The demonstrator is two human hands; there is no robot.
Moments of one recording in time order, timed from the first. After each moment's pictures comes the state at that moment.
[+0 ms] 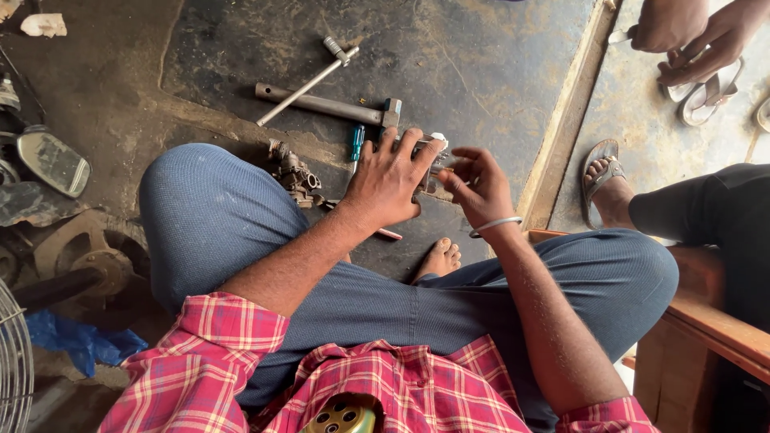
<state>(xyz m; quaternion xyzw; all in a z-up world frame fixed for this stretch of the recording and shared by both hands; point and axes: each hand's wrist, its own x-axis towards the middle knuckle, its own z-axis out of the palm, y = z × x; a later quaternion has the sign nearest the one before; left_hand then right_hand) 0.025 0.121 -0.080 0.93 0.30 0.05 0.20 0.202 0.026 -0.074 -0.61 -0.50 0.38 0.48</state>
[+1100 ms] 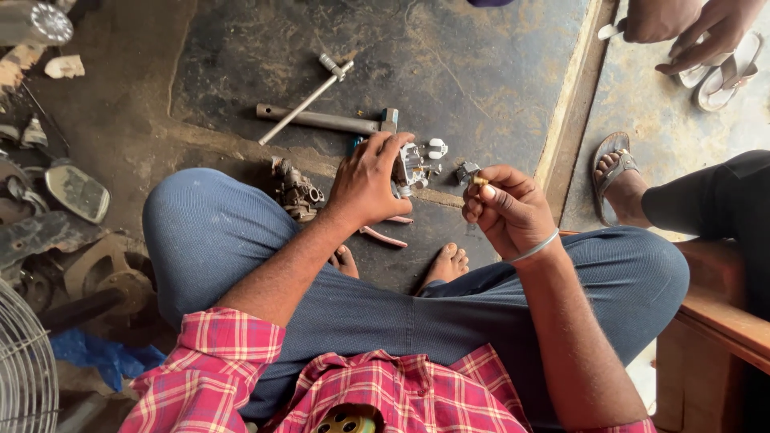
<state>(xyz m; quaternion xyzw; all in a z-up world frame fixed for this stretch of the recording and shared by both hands) 0.016 0.138 -0.077 0.87 0.37 0.08 0.31 0.240 -0.013 -0.058 -0.33 -0.16 0.67 0.65</state>
